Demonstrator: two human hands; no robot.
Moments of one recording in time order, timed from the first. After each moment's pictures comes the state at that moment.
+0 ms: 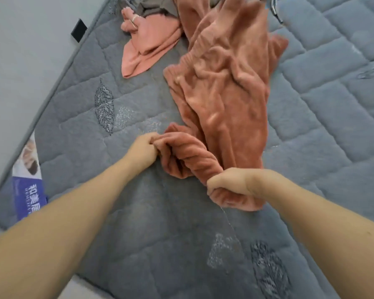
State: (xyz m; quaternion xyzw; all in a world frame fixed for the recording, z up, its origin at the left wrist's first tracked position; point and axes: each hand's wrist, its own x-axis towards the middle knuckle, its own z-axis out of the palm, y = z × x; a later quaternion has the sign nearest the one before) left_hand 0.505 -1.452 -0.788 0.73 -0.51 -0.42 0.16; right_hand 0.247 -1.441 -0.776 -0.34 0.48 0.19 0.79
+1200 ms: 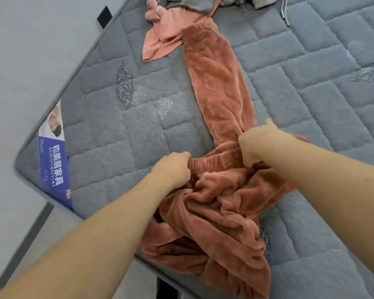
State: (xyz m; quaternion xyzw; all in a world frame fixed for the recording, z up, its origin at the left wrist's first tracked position) left_hand 0.424 -1.344 -0.761 0.71 -0.64 -0.27 -0.10; right_hand 0.233 -1.451 -0.702 -0.77 0.43 0.46 0.10
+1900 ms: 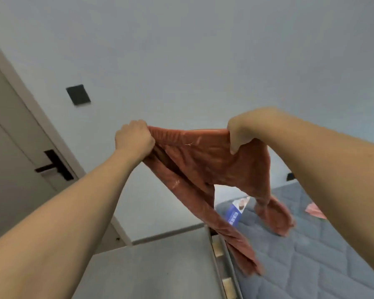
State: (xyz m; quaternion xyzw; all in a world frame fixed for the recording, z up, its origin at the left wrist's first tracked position) left_hand 0.551 -0.948 -0.052 0.95 -0.16 0.26 0.02; right_hand 0.416 -1.178 -0.012 -0.98 0.14 0.12 -0.03
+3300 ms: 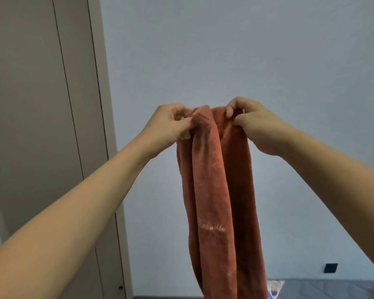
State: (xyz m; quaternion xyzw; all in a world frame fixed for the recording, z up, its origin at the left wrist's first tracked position) left_hand 0.516 -0.766 0.150 0.74 -0.36 0.16 0.55; right_hand 0.458 -0.977 0.165 -0.82 -0.12 -0.23 0.51
